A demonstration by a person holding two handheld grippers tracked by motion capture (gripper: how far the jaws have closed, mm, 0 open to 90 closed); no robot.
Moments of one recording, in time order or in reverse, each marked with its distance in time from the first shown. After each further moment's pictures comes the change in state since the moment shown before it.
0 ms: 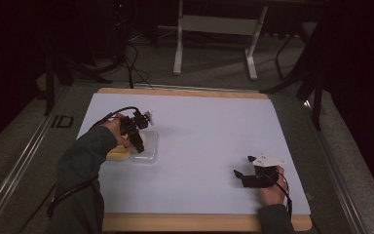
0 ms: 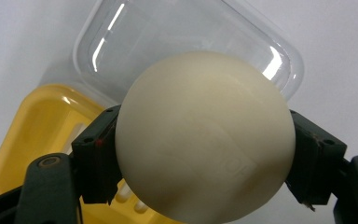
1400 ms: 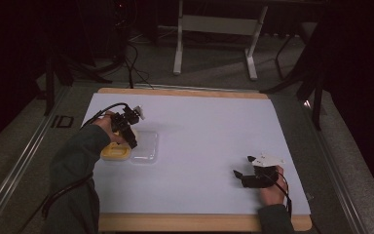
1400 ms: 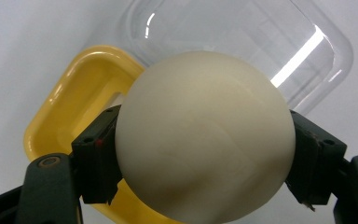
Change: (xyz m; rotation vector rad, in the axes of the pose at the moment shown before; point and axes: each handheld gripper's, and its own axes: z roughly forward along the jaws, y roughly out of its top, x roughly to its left) left arm 0.022 -0.017 -0.005 -0.014 0.023 -0.118; right arm 0.001 0.000 0.001 0.009 -0.002 -0.007
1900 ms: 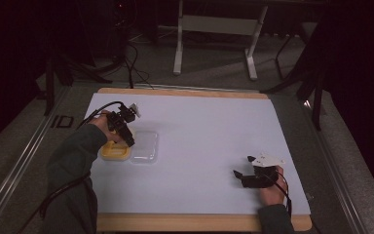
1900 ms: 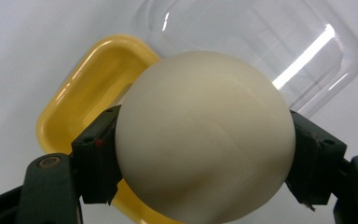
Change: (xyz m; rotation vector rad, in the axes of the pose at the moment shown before) left arm 0.009 -0.007 -0.003 -0.012 -0.001 -0.034; right arm 0.000 0.000 0.000 0.004 -0.001 -0.001
